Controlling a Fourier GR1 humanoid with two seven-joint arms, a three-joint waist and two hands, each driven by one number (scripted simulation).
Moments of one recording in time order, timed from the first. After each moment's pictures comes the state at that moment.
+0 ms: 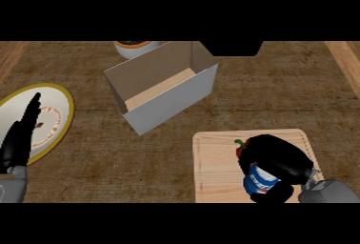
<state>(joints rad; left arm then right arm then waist) -0.11 0.38 0.14 -1.31 -0.20 0.14 0.06 -0.14 -0.43 0.37 -1.59 0.98 0.35 -0.47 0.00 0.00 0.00</state>
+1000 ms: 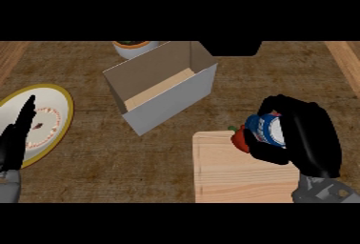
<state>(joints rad) -0.08 0.39 0.16 -1.34 -0.20 0.11 0.06 -0.19 -0.15 0.18 -1.92 1.22 0.18 0.32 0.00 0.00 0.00</state>
